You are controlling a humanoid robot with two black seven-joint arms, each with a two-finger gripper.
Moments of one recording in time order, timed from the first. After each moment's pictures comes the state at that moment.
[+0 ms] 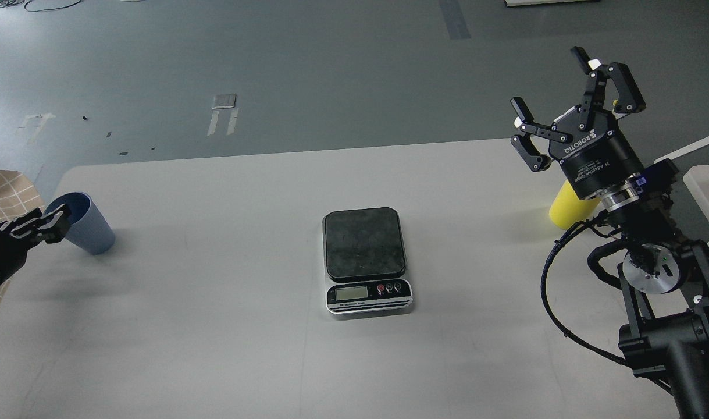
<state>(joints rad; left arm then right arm) -0.56 0.76 -0.55 -0.47 1.56 0.11 -0.49 0.25 0.00 1.63 1.35 -0.71 0.49 0.00</state>
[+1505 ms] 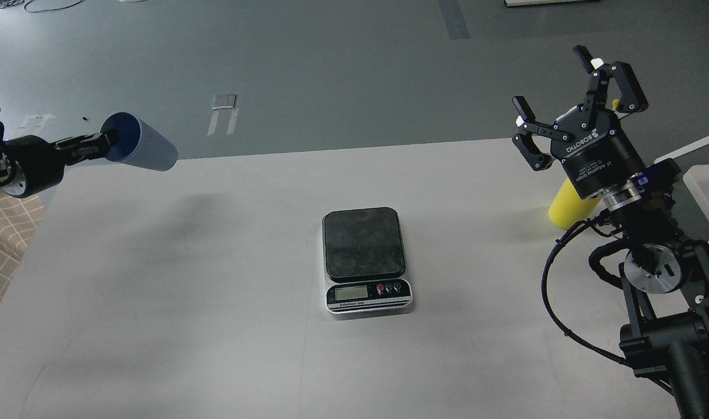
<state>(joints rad) -0.91 0.83 -0.50 -0.80 1.57 -0.30 -0.49 0.25 0.00 1.63 1.36 -0.71 0.49 0.00</state>
